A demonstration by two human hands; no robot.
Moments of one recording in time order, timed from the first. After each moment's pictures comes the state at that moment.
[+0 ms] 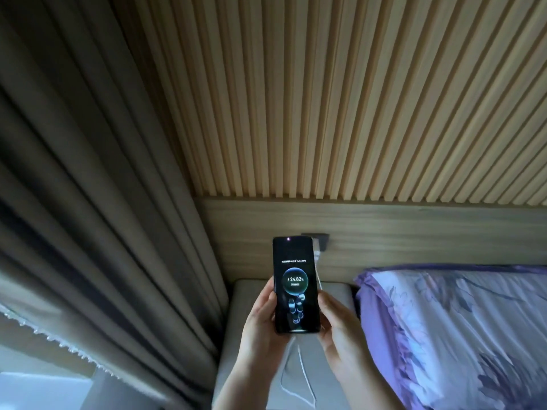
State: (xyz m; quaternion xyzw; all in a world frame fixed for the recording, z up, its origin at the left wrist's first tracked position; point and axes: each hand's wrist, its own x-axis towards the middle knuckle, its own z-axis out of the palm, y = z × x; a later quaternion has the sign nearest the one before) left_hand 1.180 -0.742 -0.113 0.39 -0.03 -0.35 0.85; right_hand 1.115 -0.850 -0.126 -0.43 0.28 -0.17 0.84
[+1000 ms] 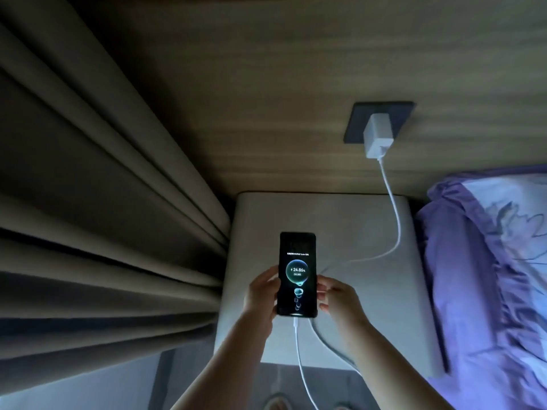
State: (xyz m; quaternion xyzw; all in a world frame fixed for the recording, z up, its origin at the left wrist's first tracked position) left_hand 1.269 -0.742 -0.424 0.65 0.20 -0.40 0.61; right_hand 1.200 -0.858 -0.419 -0.52 0.45 0.08 0.72
